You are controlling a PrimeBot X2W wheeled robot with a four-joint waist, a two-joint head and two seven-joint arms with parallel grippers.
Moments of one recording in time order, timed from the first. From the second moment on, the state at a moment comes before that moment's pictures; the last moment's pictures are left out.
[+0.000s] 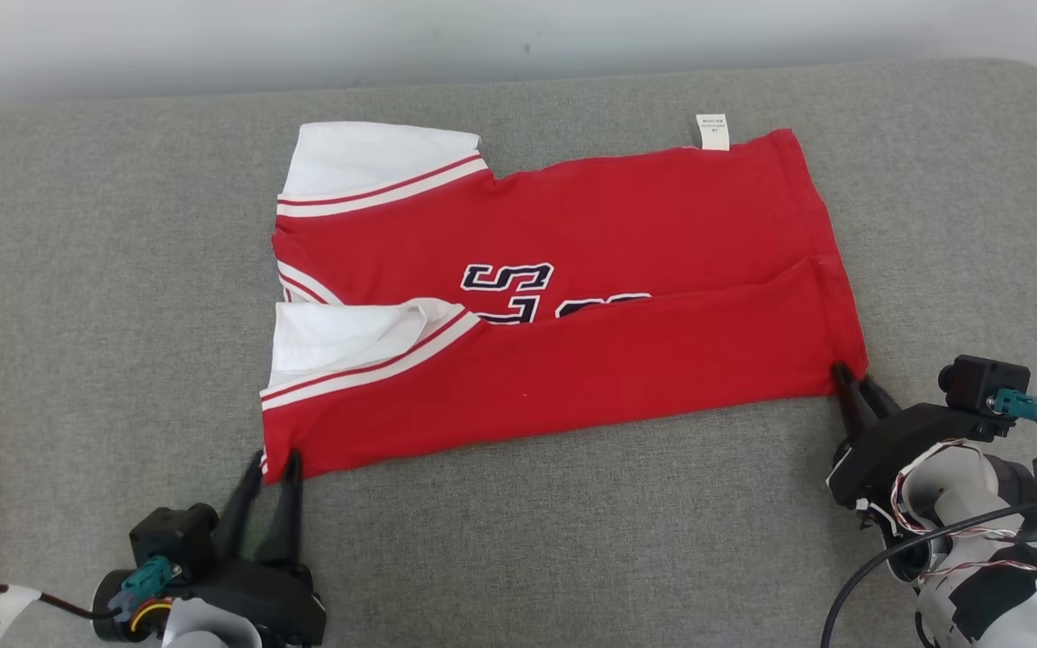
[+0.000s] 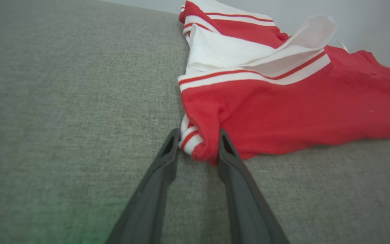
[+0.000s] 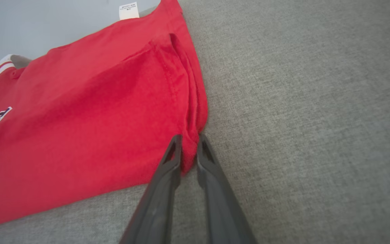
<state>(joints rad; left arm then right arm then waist) -0.41 0.09 -0.15 0.56 -0.27 -0.04 -0.27 -0.67 -0.35 0.61 0.90 0.85 0.13 -0.18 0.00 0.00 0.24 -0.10</state>
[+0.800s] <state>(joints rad) -0.05 0.06 -0.13 0.30 -0.28 -0.03 -0.26 -0.33 -0.45 0.61 0.65 0.95 0.13 -0.19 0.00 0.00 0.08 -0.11</state>
